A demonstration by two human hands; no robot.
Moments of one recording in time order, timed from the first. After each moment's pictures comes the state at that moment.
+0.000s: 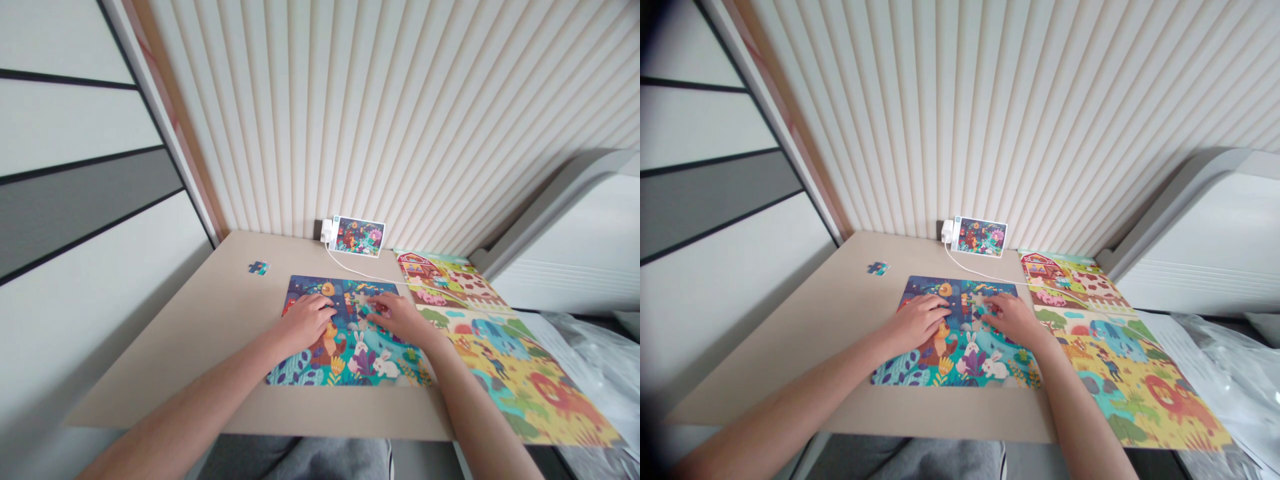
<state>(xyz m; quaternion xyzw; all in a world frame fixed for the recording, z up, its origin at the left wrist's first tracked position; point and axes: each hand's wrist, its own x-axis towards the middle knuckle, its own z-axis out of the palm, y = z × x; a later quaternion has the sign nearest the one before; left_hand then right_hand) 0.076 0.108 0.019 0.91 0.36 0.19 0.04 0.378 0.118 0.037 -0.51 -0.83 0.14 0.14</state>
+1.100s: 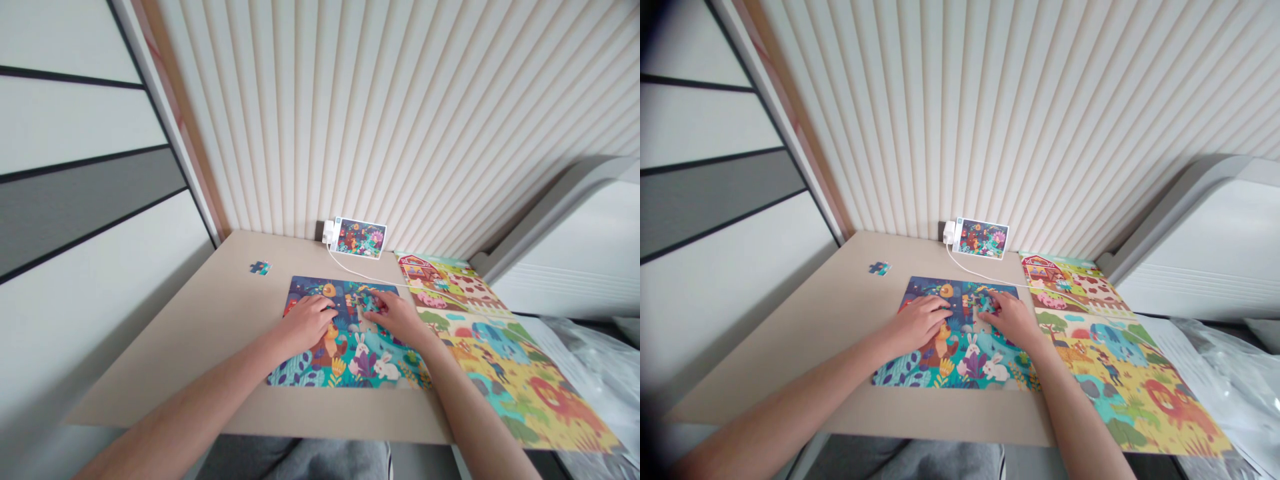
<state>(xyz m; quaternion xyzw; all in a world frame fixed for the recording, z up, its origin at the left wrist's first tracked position) 0.076 0.107 0.016 0.91 0.36 0.19 0.04 0.372 0.121 0.030 -0.58 -0.79 0.13 0.16</state>
